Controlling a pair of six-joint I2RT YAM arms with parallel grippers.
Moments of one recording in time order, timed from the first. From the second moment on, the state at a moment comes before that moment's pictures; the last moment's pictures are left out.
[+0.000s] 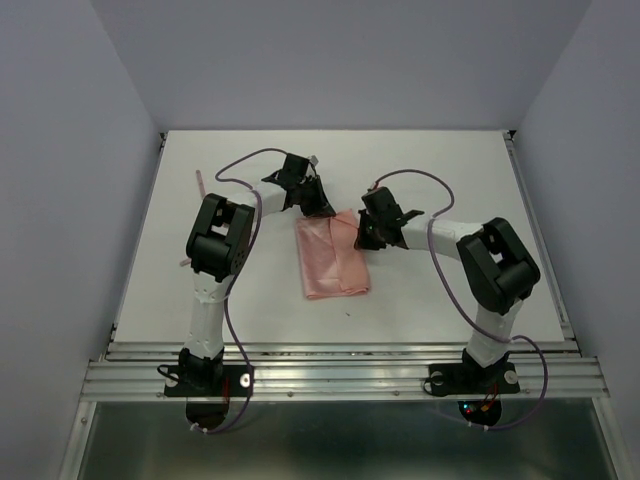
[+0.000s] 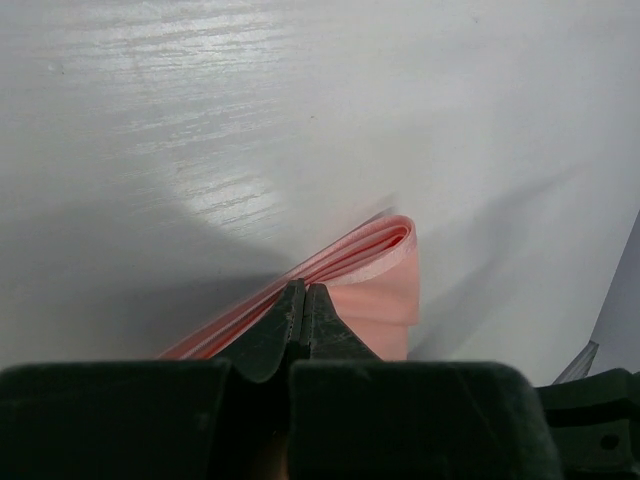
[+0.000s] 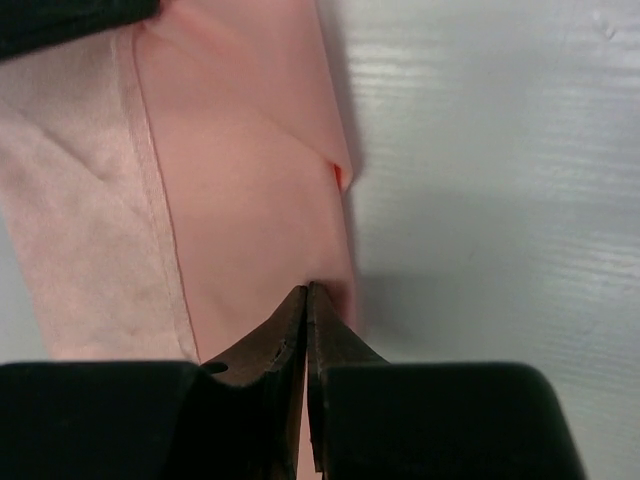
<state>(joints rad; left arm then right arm) -0.42 2.21 1.56 -0.19 0.41 -0.68 0.55 1.86 1.12 -0.17 0.01 0.63</state>
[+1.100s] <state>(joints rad) -0.42 2.21 1.56 -0.20 0.40 -0.68 0.74 1.46 0.85 -0.27 0.16 0.76</state>
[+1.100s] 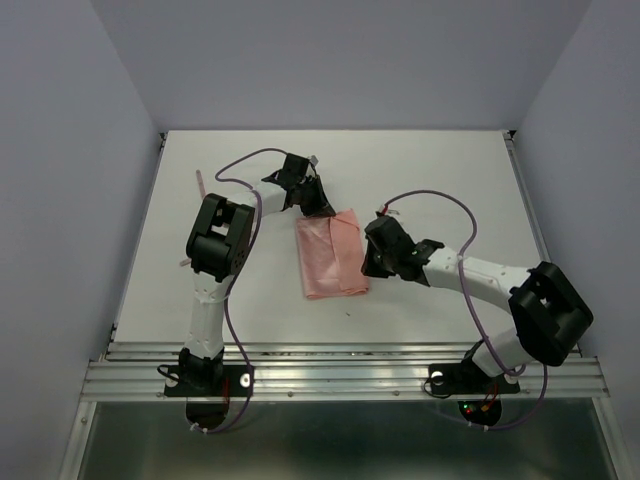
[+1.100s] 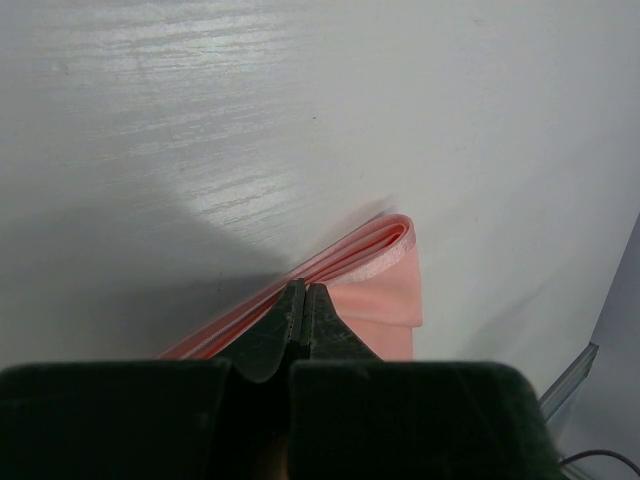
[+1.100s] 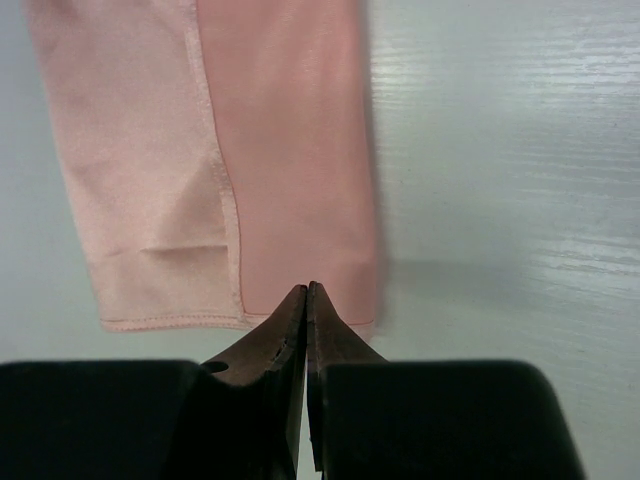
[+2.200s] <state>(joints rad) -0.42 2.21 1.56 -0.19 0.40 -0.68 0.81 1.57 0.81 -0.25 0.16 0.80</state>
